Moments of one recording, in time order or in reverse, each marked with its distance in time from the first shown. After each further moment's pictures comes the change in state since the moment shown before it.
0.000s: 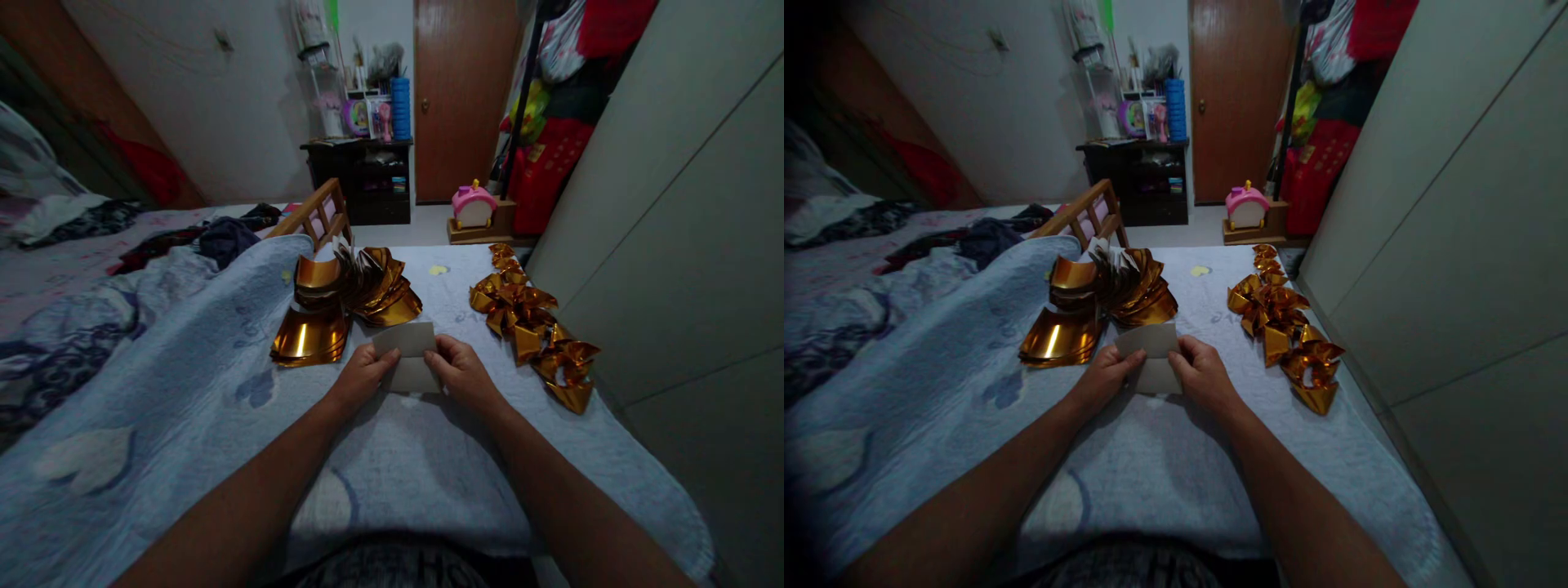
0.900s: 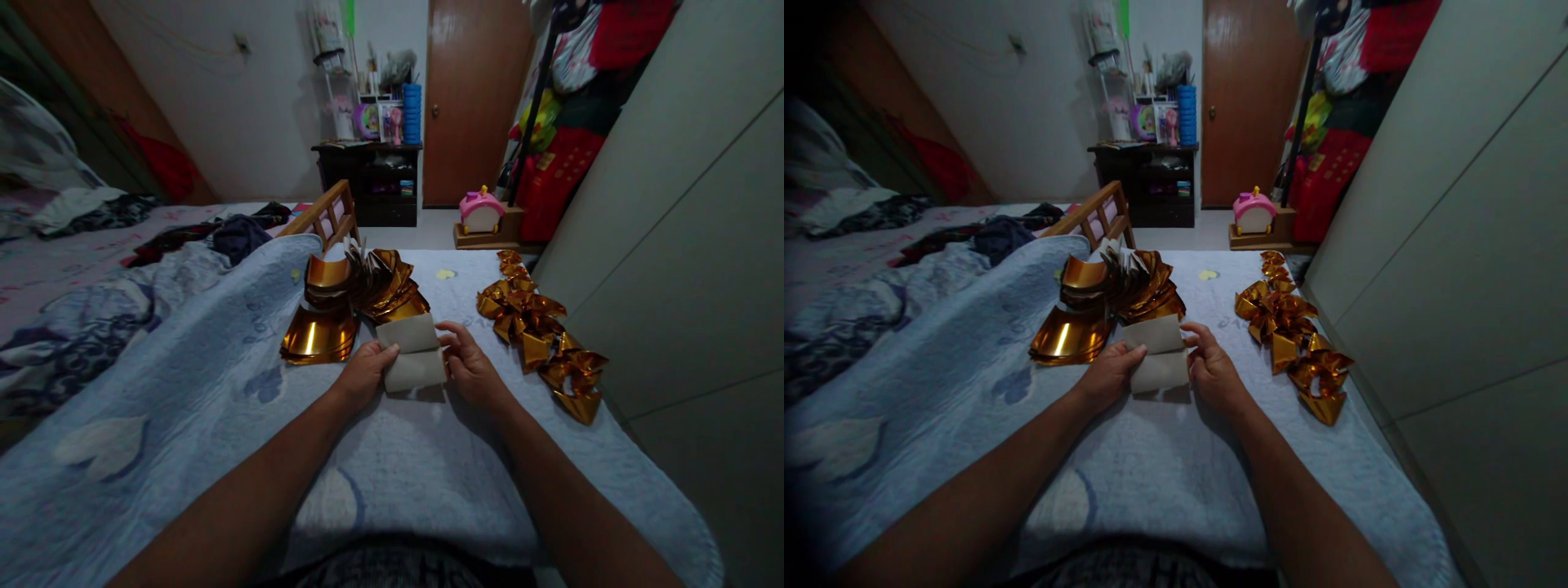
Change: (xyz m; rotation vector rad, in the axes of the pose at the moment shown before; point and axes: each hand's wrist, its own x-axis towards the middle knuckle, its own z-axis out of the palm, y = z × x) left_hand 0.006 -0.004 0.001 -0.326 0.026 -0.077; right_hand 0.005 0.014 -0.009 0.074 -0.040 -0.088
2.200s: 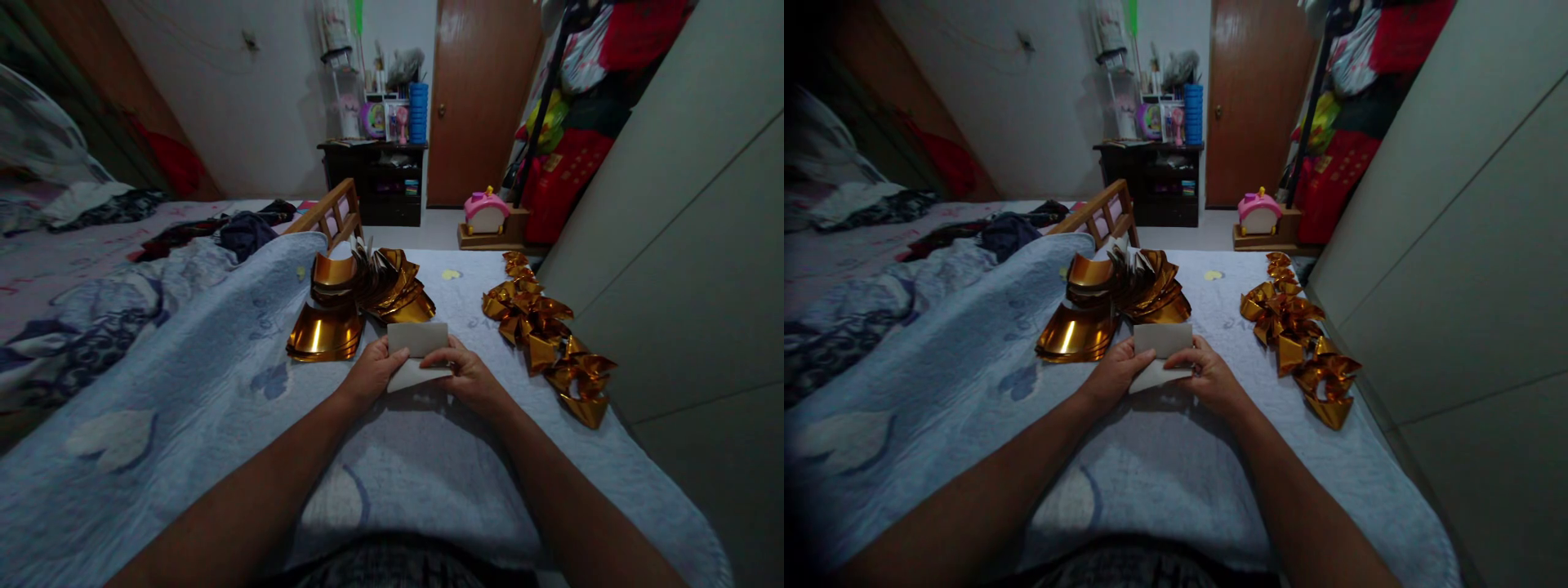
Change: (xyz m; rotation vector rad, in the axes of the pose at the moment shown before) left_hand -0.008 0.006 0.006 0.070 -0.031 0.054; right_hand 0.003 -0.003 0.004 -0.026 -0.118 -0.022
